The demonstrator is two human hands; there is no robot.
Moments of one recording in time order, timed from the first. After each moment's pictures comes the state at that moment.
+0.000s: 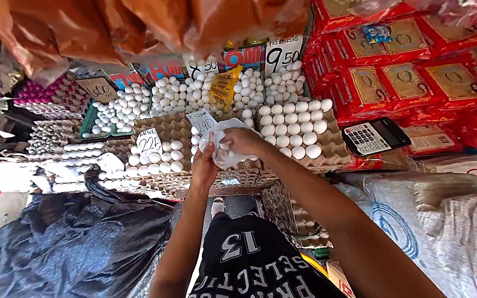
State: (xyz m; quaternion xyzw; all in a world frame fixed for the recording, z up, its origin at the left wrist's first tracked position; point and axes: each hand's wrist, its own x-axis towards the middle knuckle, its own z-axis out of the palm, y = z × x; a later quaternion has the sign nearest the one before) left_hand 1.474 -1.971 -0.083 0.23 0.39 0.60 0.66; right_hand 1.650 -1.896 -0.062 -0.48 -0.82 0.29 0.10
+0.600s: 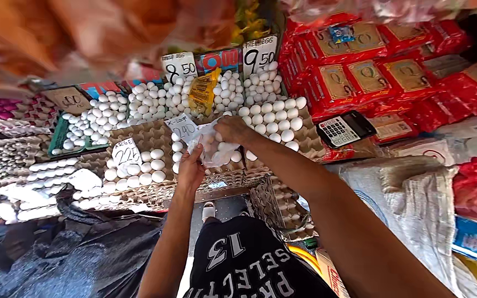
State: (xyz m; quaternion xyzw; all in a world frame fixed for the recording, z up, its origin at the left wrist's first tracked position) left_hand 1.492 -1.960 -0.077 0.26 0.43 0.54 0.68; right_hand 1.686 -1.845 -0.091 -0.47 -0.88 0.05 0.01
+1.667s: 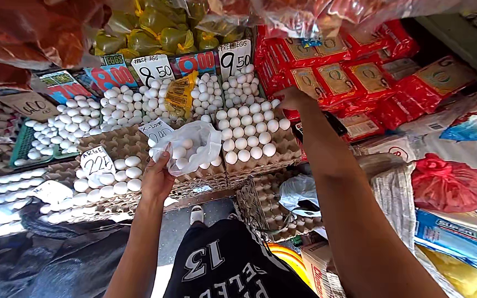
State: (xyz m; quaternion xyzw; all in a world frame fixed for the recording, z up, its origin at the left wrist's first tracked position) left_hand 1.471 -1.960 -0.070 0.26 0.43 0.56 0.66; right_hand 2.000 -1.806 -0.092 -0.73 -0.65 0.20 0.06
